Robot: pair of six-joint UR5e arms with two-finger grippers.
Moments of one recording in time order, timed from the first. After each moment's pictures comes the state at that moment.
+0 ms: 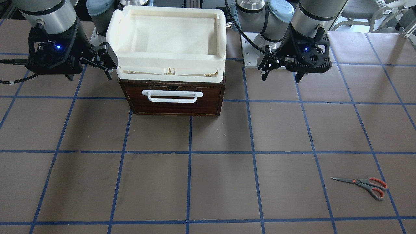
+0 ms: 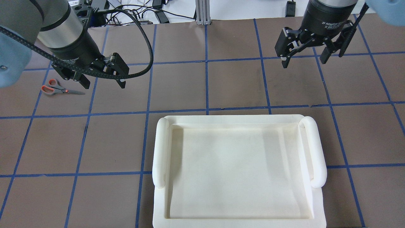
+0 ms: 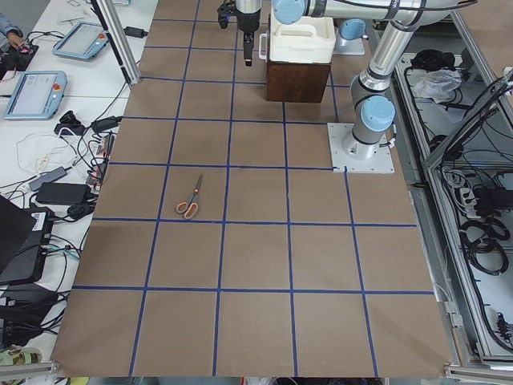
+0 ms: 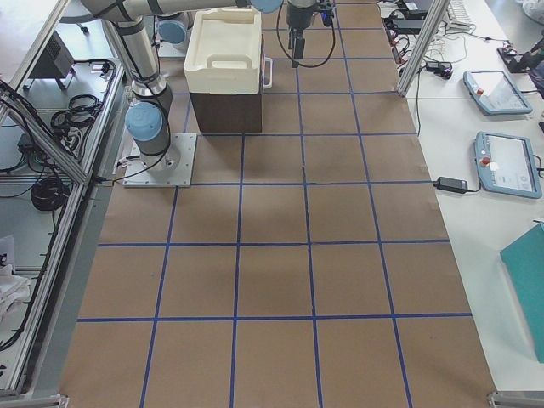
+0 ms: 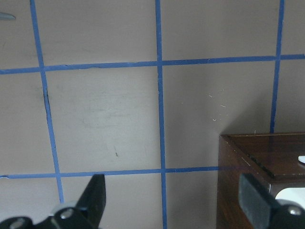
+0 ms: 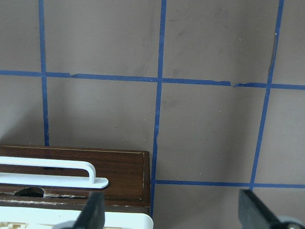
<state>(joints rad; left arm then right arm) -1.57 -1.53 -1.60 -1.60 1.57 0.03 1.58 -1.52 1.43 -1.42 -1.59 -0.05</state>
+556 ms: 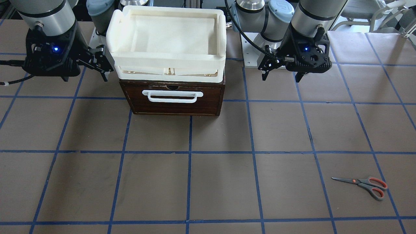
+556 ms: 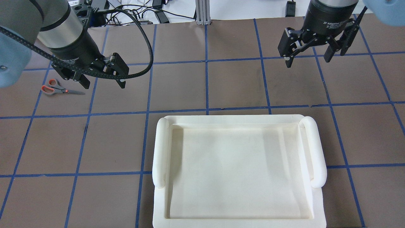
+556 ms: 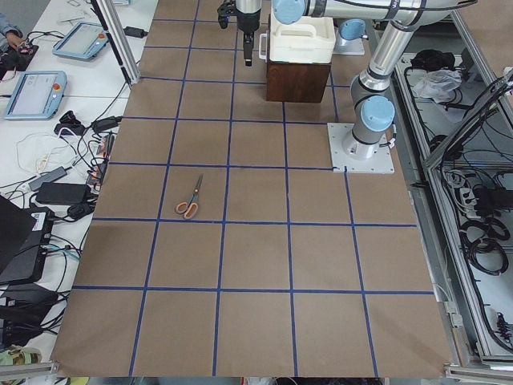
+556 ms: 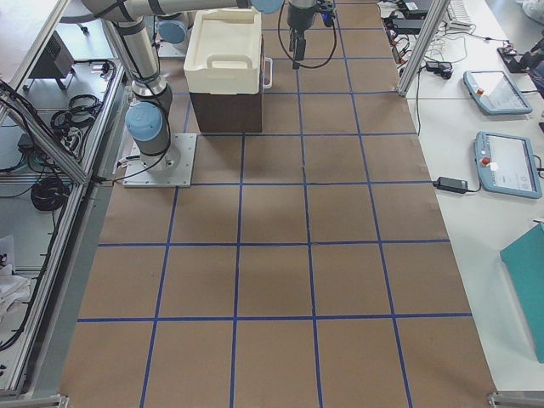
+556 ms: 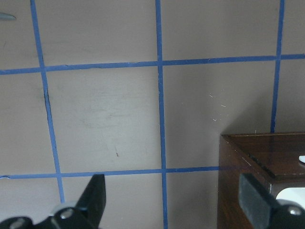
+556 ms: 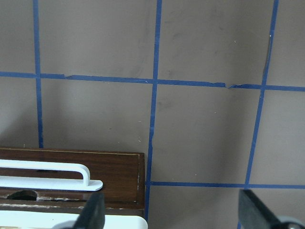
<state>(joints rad) -1.57 -1.53 -1.60 -1.60 1.57 0.04 1.58 -1.51 1.43 -1.43 -1.66 -0.05</state>
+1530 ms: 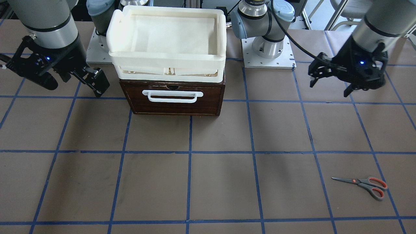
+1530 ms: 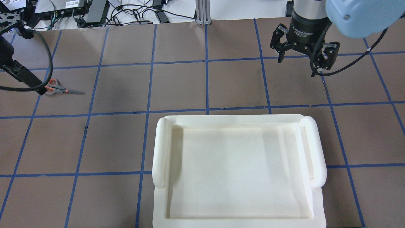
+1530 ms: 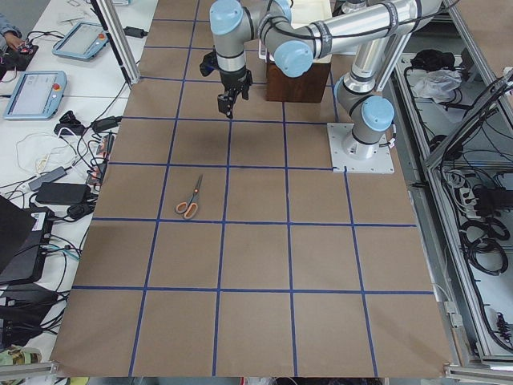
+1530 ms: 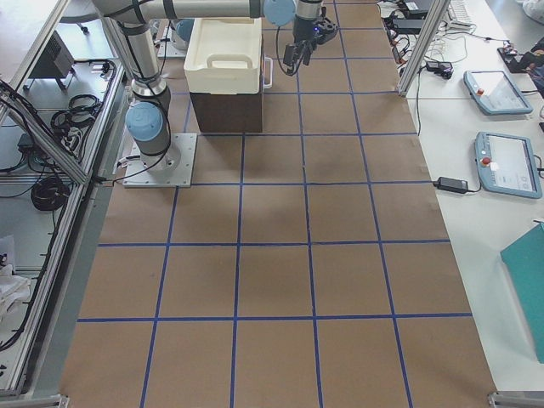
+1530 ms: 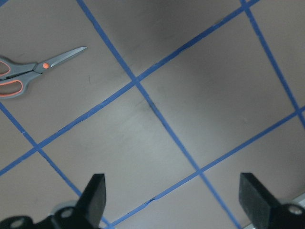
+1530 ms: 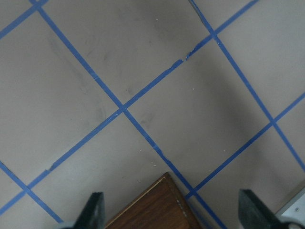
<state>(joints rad) -1.10 -1.65 -1.58 -1.54 1.62 1.16 1.66 -1.43 1.47 -1.50 -1.69 0.86</state>
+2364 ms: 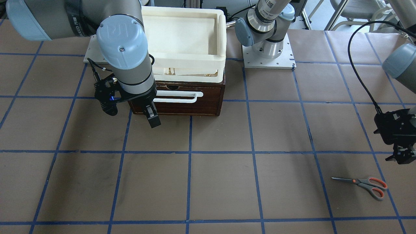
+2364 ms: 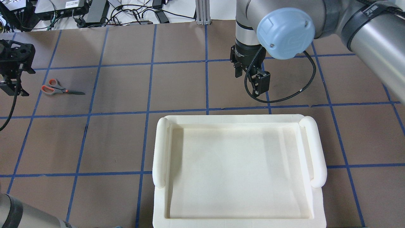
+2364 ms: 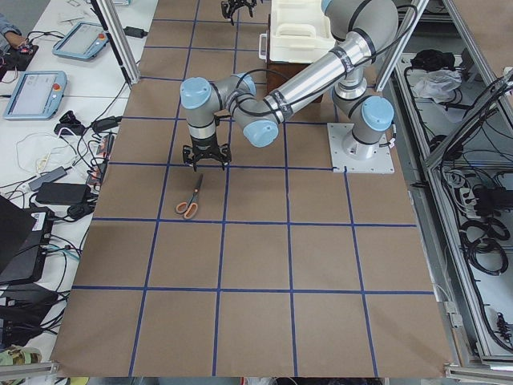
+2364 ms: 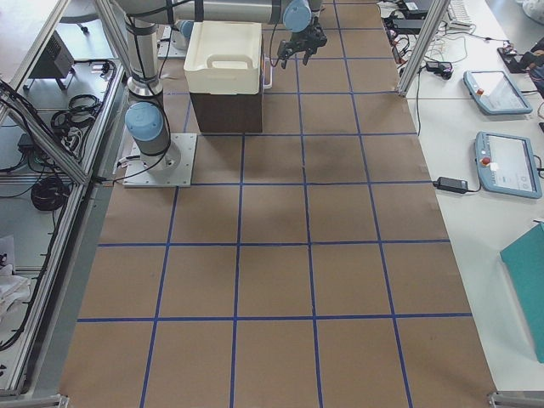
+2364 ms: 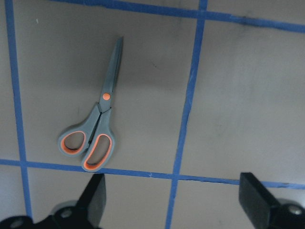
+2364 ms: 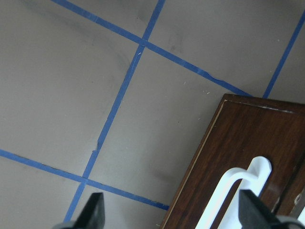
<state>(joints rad) -1.04 -1.95 -1.56 -1.12 1.69 2.12 1.80 -1.29 1.47 -1.58 -1.56 1.39</state>
